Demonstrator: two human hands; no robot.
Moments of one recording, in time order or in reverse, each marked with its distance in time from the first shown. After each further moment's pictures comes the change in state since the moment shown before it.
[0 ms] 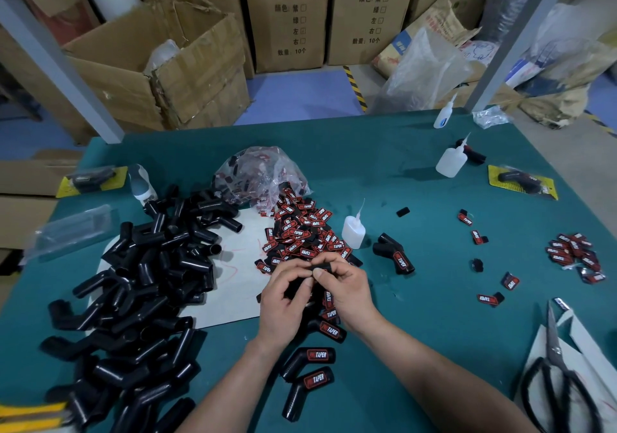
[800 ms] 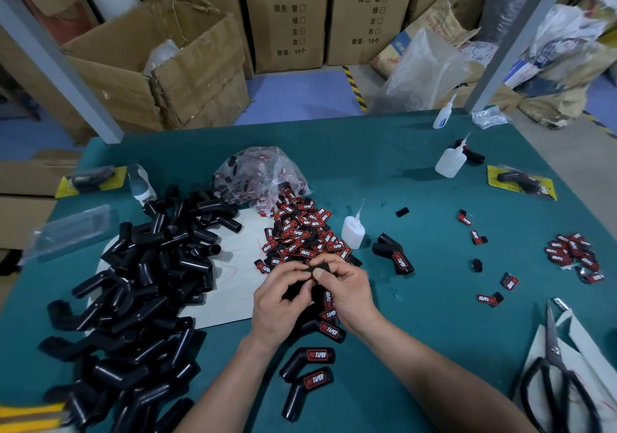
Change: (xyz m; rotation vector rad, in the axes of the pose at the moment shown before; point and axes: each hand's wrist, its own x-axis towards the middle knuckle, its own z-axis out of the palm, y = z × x) left_hand 0.002 -0.012 -0.009 0.134 0.022 0.213; right_hand -0.001 -0.002 -0.002 0.081 -0.040 0.032
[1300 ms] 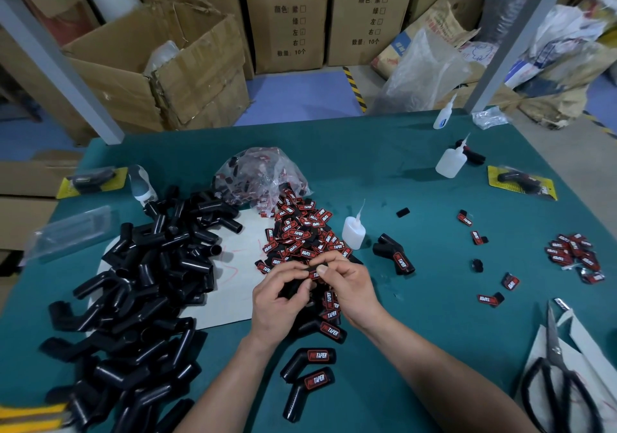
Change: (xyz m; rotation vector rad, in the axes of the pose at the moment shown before) left_hand 0.002 -0.004 0.000 -0.091 0.025 -0.040; right_hand 0.002 -0.015 -0.002 -0.090 -0.075 0.015
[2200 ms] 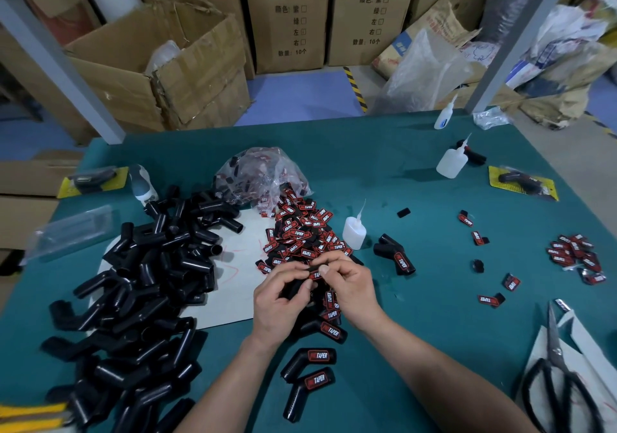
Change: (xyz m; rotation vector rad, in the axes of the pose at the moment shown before) left_hand -0.001 0.000 0.002 -0.045 0.018 -0.035; right_hand 0.000 0.003 0.000 -0.094 0.076 -0.088
